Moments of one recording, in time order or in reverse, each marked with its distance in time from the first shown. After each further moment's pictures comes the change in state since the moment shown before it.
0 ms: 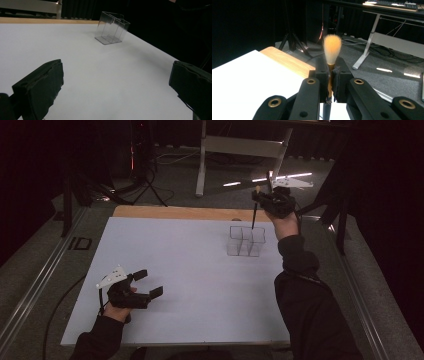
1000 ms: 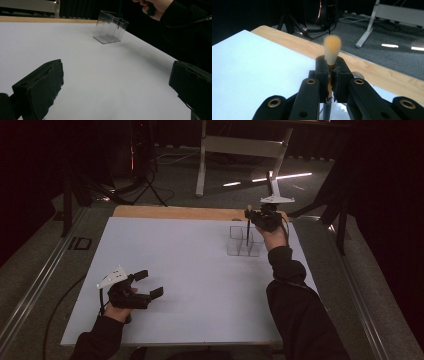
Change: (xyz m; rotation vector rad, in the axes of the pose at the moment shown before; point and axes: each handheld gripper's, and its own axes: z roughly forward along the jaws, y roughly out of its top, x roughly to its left) left arm 0.001 -0.001 0.001 0.006 -0.015 -0.004; right arm -0.004 -0.061 0.043 0.139 -0.012 0.085
